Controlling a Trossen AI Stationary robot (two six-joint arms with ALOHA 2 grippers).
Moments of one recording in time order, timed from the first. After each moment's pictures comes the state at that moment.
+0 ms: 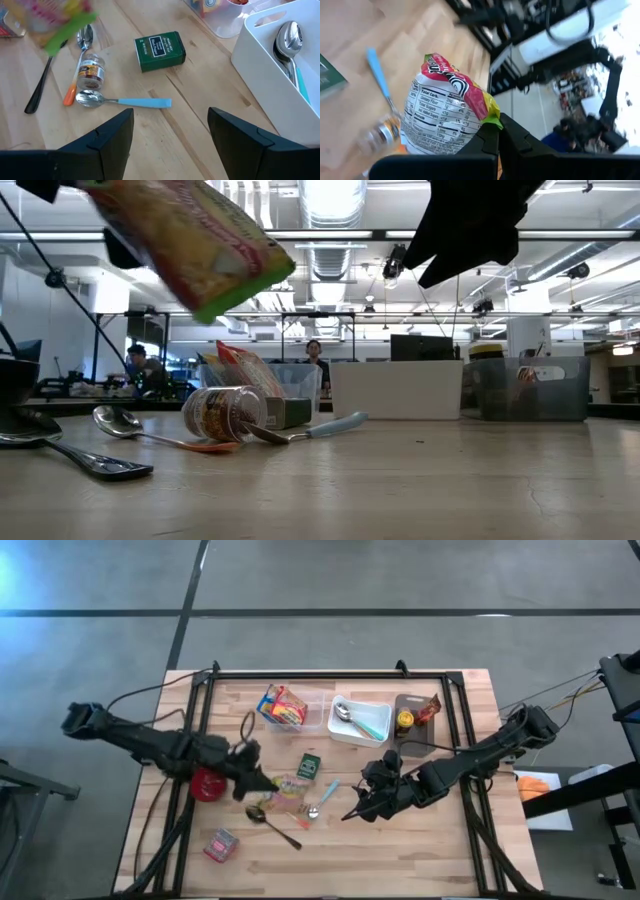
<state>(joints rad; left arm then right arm) -0.23 0.93 0.59 0.00 0.13 -0.97 0.44 1.52 1.08 -0.54 0.62 0.86</state>
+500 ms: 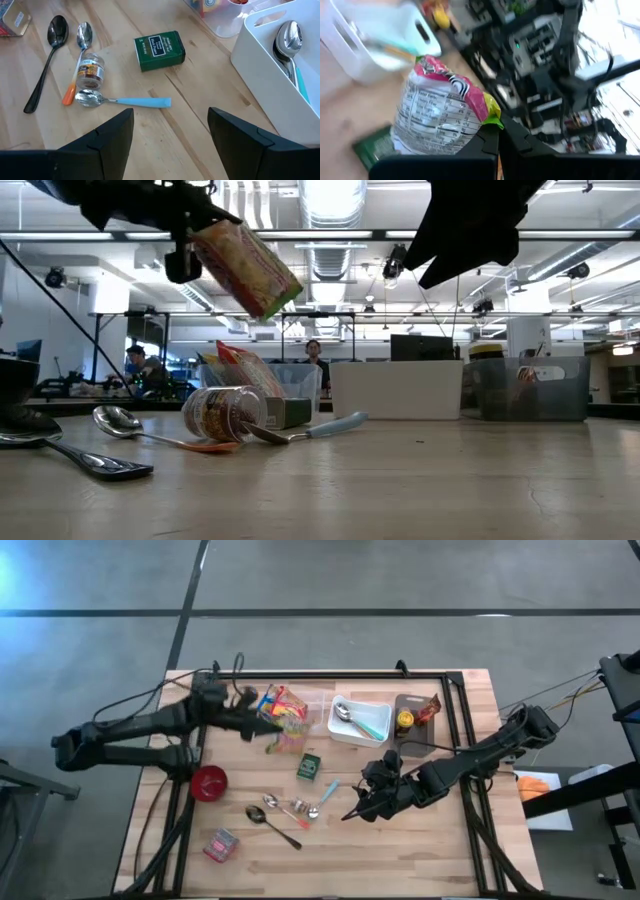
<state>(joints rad) 0.36 0.92 0.66 -0.04 0.46 -0.86 0.44 1.52 1.07 -0.54 0.62 0.86</state>
